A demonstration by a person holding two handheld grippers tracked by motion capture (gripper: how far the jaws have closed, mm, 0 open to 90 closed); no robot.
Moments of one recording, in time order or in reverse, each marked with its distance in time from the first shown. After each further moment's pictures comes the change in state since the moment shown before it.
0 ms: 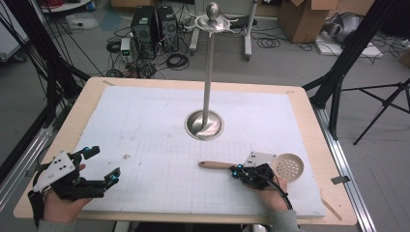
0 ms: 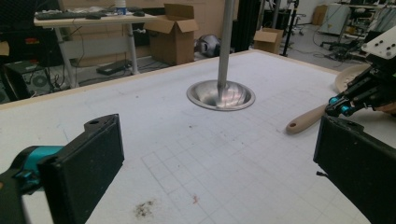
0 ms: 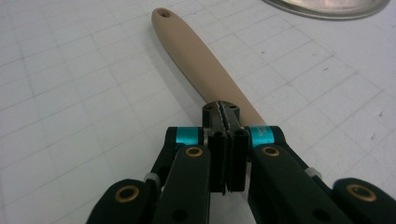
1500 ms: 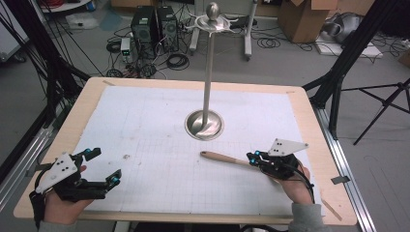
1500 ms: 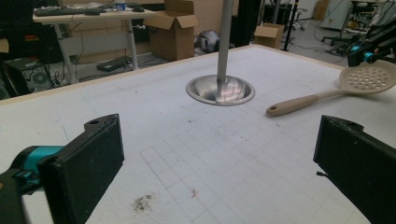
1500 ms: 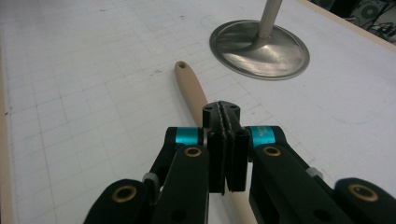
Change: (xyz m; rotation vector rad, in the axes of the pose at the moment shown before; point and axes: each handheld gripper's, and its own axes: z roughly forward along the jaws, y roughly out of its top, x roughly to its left) left arm -0.003 -0.003 0.004 0.018 -0.007 0.005; right arm -0.028 0.025 -0.069 -0.121 -0.007 -0.047
